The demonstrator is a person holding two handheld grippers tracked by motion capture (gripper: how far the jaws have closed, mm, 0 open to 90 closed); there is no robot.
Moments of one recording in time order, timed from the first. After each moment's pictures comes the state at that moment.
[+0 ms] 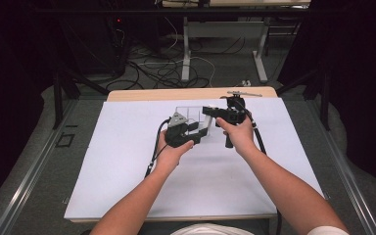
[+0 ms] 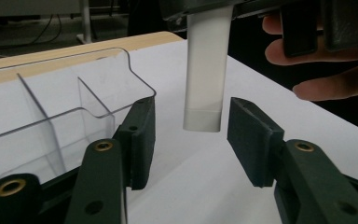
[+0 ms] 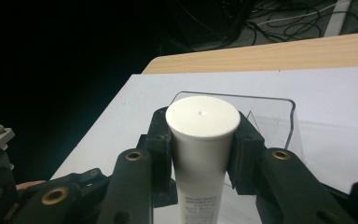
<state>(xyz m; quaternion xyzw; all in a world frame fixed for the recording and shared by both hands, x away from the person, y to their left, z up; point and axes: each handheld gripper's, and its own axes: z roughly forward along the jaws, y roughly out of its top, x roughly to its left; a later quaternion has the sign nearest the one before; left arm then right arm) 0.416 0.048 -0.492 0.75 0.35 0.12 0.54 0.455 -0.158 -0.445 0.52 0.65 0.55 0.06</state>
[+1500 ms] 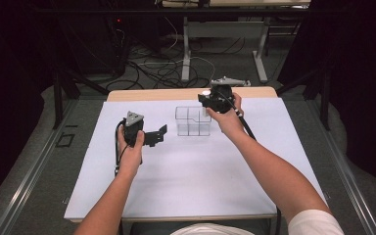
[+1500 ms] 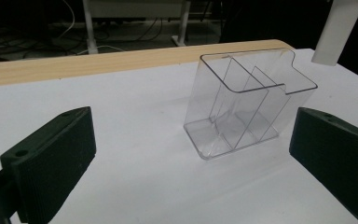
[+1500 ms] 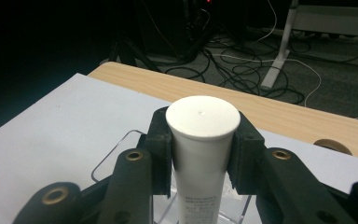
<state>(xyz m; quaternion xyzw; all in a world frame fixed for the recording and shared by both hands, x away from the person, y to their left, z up) 0.415 0.160 -0.490 0.70 0.47 0.22 0.49 0.492 -0.127 -0.432 0.46 0.71 0.49 0.22</state>
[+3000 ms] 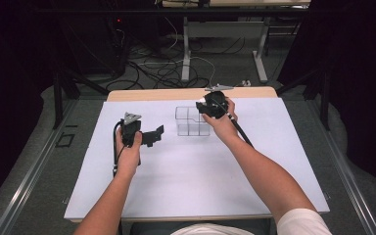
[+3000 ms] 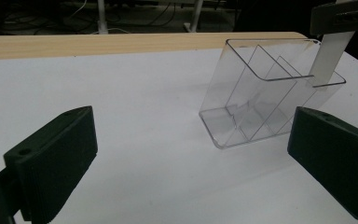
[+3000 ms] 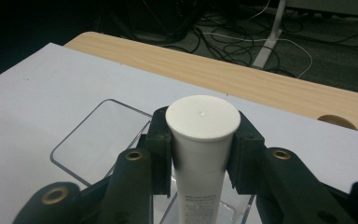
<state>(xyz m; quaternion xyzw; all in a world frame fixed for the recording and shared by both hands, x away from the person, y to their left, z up) 0.419 0.166 -0.496 0.69 0.51 0.21 0.47 0.505 -0.114 -0.467 0.47 0.73 0.45 0.23</state>
